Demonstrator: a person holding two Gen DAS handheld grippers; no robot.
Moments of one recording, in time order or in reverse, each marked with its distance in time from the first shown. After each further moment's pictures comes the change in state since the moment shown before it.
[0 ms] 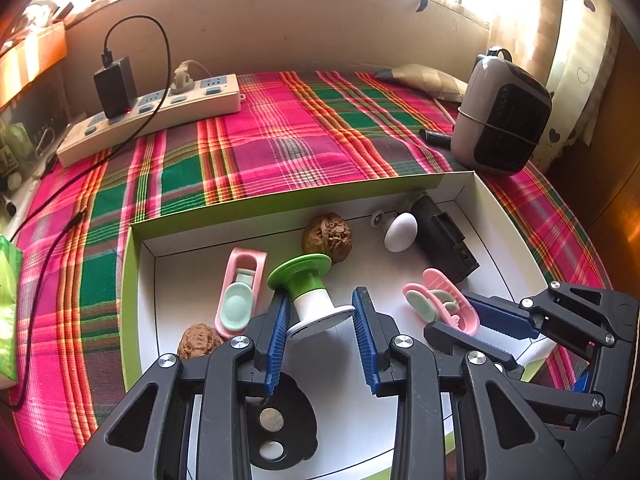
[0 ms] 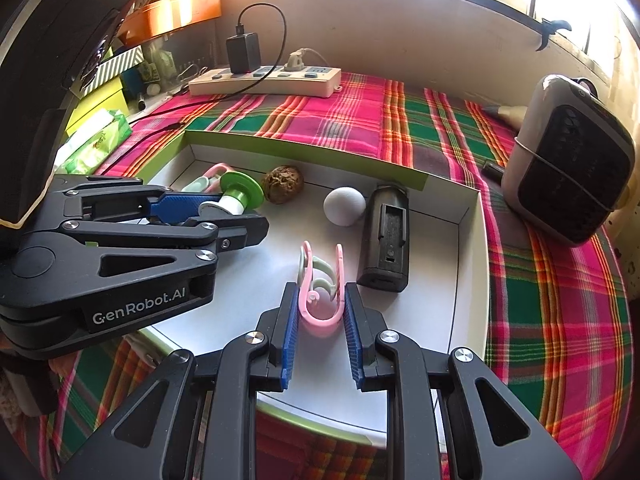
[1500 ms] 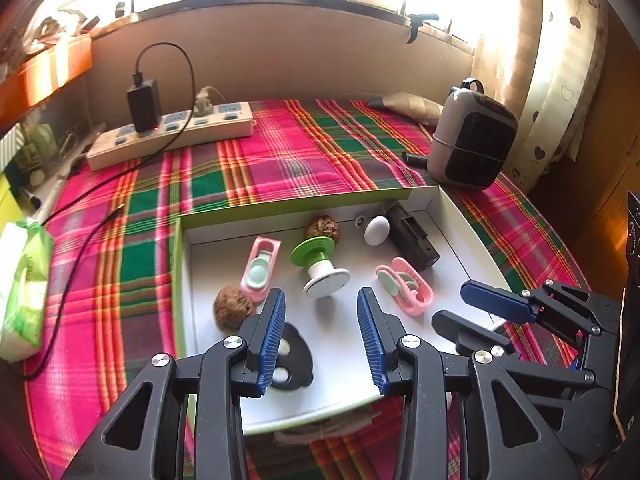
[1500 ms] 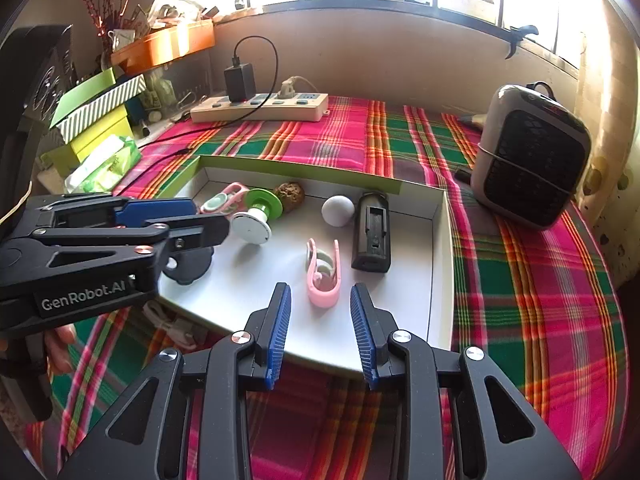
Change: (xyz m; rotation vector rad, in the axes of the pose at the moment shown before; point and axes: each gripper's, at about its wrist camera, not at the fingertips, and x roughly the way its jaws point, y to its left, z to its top) left arm -0.058 0.004 -0.021 -0.021 -0.086 -0.013; right arm -0.042 0.002 -0.013 0.066 -0.077 -0.019
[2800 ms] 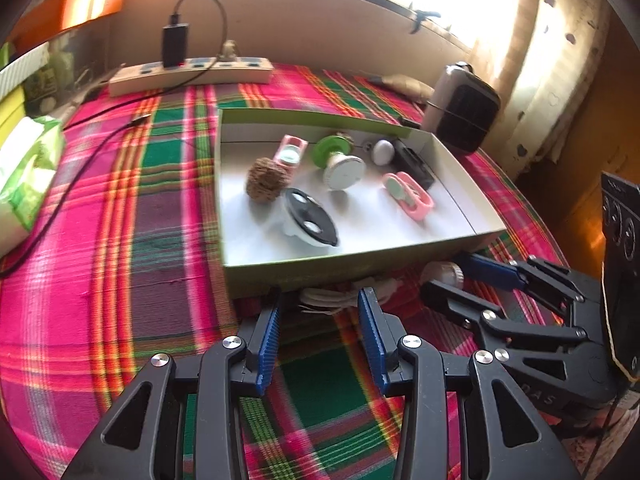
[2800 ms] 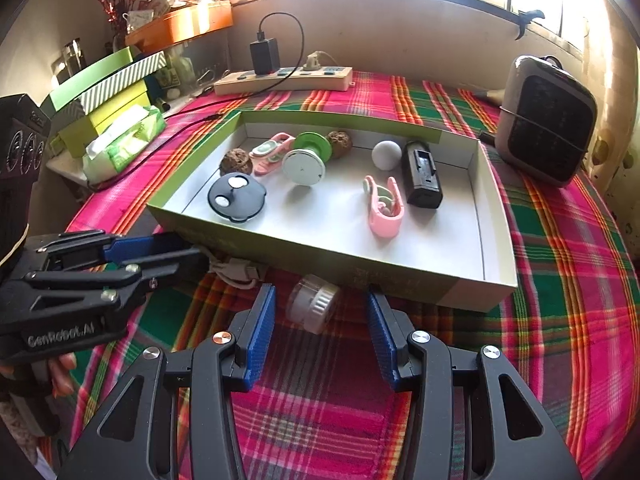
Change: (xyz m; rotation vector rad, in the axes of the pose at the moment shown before) left arm -0.017 0.025 -0.075 -0.072 0.041 -0.103; right arm -0.002 0.036 -0.036 0.014 0.047 0.025
